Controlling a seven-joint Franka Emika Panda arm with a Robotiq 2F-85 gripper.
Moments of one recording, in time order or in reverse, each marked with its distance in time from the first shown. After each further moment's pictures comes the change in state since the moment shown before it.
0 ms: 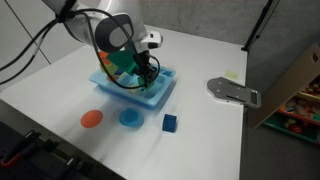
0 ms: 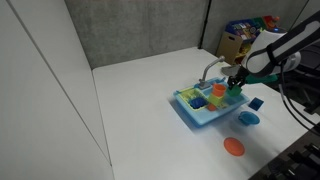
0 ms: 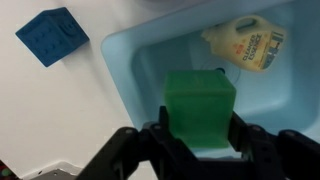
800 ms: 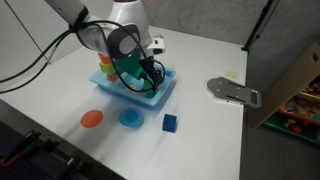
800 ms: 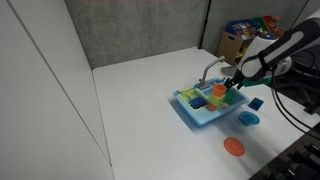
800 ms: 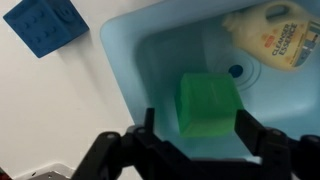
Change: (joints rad) arm -0.007 0.102 -0.007 0.086 -0.014 0.008 -0.014
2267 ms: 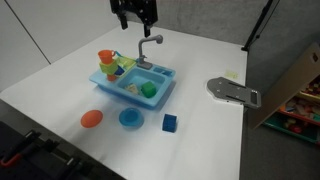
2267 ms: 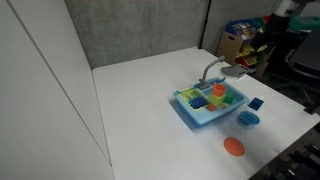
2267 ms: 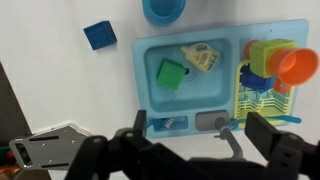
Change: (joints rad) arm -0.068 -0.552 0.054 -0.030 -0.001 -0.632 -0.198
